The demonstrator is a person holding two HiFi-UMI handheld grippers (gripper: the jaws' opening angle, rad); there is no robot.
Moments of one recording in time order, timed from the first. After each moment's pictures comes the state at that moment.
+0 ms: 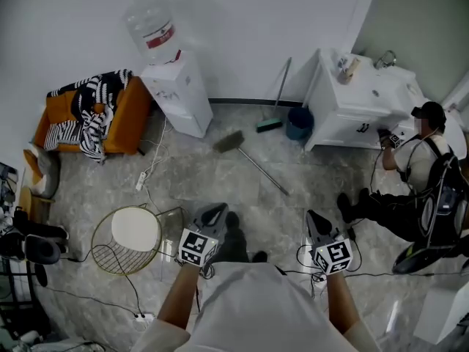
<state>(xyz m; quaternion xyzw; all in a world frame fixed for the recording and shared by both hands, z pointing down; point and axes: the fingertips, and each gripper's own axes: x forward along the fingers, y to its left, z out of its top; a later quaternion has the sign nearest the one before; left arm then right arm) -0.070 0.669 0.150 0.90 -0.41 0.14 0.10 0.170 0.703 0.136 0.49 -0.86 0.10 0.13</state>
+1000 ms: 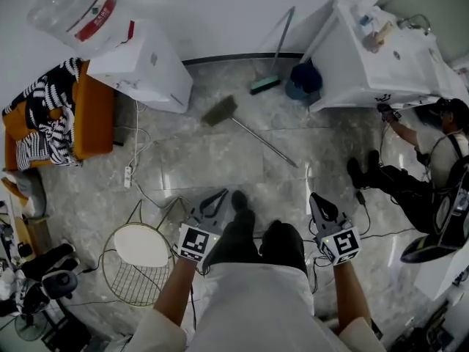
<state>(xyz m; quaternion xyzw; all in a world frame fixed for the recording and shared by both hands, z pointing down) -0.125 0.377 0.275 0.92 -0.32 0.19 0.12 0.089 0.421 0.242 0.50 -0.82 0.19 0.20</state>
